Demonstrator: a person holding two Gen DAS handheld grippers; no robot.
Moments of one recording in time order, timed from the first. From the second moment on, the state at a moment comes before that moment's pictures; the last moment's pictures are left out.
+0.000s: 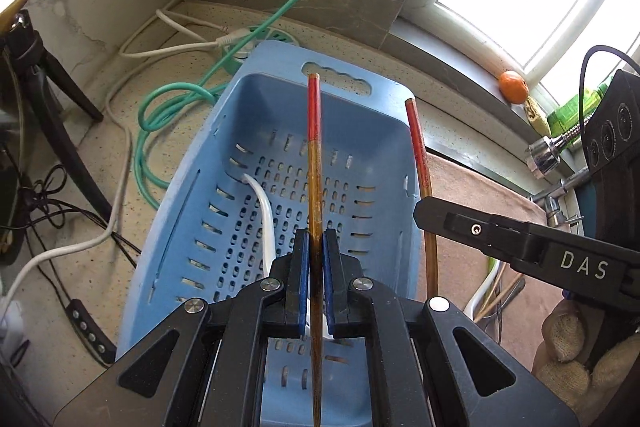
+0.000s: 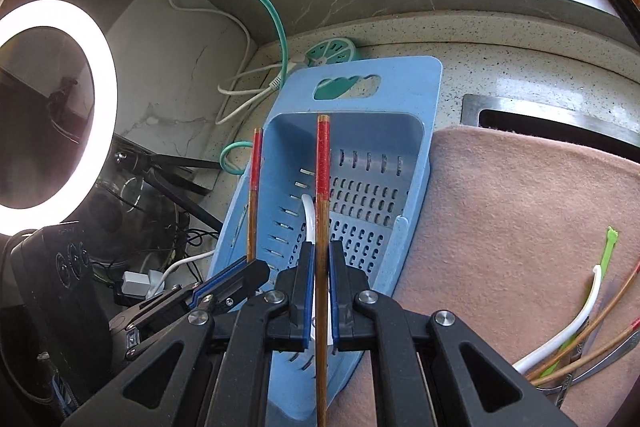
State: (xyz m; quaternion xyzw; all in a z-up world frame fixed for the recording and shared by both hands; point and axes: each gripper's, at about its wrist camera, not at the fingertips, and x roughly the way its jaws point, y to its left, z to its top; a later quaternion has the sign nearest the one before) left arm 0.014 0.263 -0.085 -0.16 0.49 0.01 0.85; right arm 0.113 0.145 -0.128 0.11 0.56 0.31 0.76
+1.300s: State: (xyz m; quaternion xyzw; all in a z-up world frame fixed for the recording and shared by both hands) left arm -0.051 0.091 -0.075 -0.13 0.48 -0.04 0.87; right arm 0.073 -0.104 -0.124 0.06 0.55 0.25 0.79
